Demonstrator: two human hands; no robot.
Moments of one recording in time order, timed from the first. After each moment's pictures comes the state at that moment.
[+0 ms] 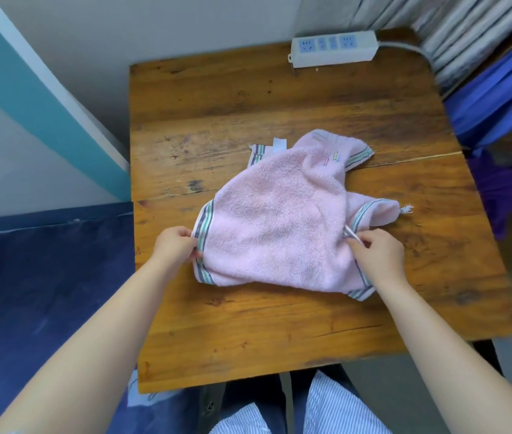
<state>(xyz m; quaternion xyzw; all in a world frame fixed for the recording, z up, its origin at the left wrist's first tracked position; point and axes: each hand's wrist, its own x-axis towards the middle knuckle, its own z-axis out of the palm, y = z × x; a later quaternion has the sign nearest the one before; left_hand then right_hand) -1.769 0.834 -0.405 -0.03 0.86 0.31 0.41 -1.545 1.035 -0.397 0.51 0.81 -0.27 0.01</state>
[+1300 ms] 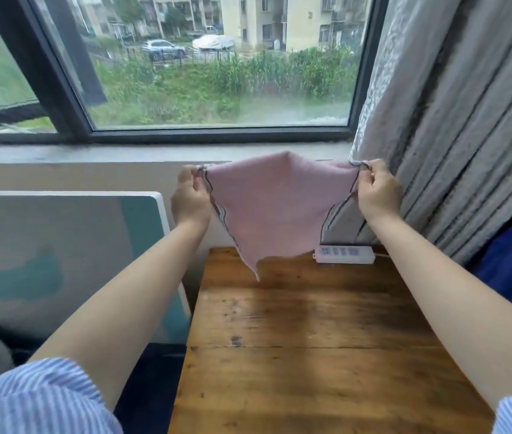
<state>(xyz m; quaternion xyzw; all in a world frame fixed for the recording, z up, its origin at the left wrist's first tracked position) -1.873 0.923 -0.093 0.12 0.84 0.52 -0.12 -1.731 1.131 -0.087 0.32 0.81 -0.30 -0.40</state>
